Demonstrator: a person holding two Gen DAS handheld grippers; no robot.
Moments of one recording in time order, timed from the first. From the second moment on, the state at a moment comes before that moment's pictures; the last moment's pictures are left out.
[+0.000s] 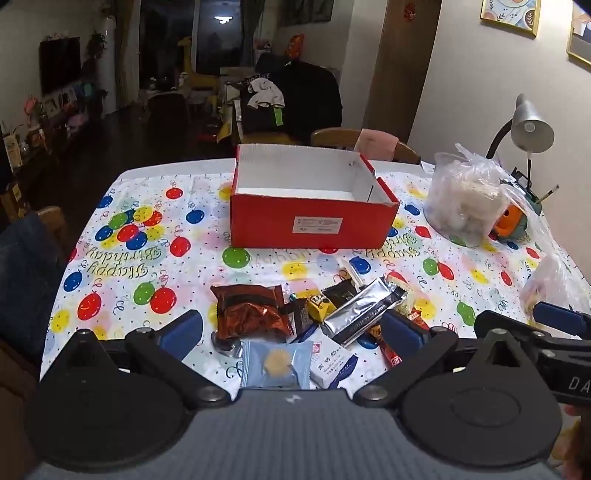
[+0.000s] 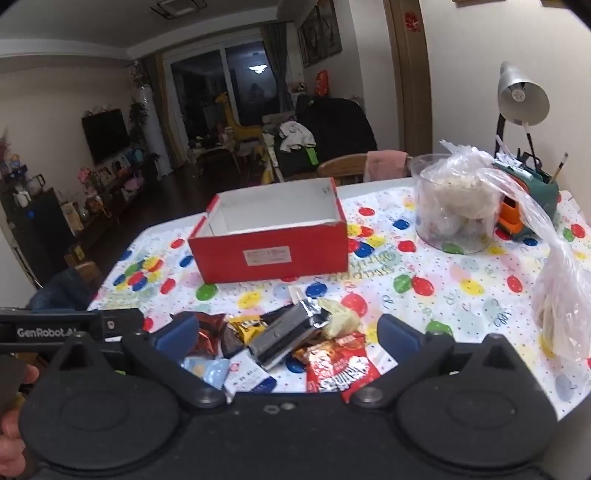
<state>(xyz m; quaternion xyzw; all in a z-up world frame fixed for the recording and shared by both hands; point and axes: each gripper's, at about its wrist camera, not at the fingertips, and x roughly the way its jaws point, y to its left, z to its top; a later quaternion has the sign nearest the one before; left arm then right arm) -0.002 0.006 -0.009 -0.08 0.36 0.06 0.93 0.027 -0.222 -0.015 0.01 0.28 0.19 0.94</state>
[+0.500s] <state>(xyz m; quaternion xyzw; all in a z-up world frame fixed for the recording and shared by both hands) -0.002 0.004 -0.014 -0.08 0.38 0.05 0.92 0.023 -0.215 -0.018 0.00 0.29 0.20 0.93</state>
